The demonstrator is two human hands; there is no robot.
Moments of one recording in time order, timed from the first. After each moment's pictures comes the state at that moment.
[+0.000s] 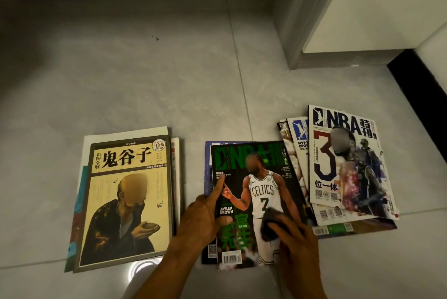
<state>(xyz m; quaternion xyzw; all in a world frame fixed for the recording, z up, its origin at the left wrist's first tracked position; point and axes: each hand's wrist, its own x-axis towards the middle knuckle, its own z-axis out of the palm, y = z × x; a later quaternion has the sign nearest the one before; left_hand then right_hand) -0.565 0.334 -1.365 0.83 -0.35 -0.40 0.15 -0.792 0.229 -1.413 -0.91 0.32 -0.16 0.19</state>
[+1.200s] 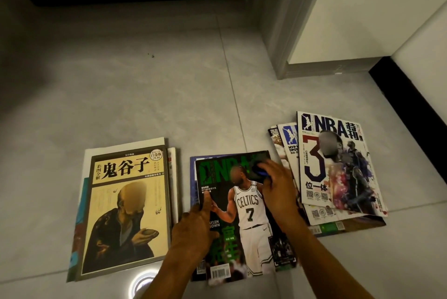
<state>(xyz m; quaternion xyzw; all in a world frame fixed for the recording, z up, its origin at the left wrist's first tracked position) -0.576 0.342 -1.344 0.87 -0.37 -0.34 0.00 -0.685 0.153 -1.385 -0.84 0.44 -0.12 0.31</state>
